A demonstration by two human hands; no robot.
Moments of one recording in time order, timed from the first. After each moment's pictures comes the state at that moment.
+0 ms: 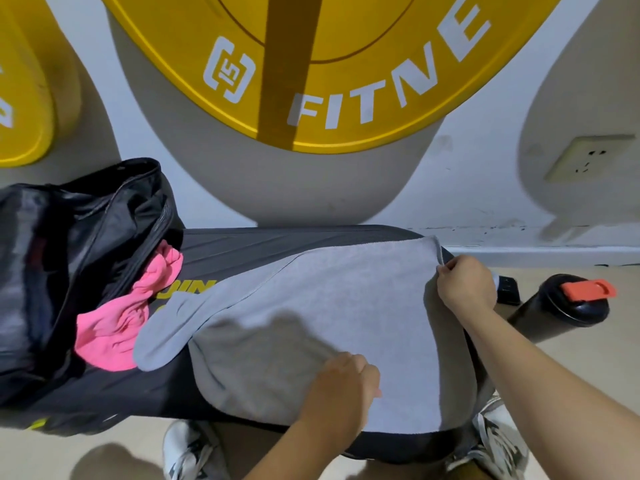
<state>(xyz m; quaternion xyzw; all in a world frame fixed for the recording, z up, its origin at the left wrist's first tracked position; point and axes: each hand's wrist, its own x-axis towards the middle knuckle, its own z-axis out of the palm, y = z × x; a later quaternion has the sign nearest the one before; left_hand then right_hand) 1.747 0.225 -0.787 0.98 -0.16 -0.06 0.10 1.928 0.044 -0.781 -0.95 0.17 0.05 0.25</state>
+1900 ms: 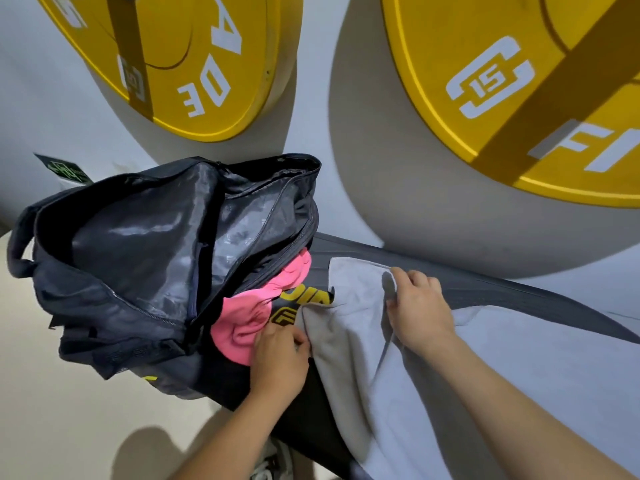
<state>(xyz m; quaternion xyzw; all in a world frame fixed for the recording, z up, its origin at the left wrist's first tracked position) 1.744 0.471 -0.801 0.90 0.37 0.07 0.24 1.906 0.317 -0.781 -0.94 -0.25 0.08 0.19</state>
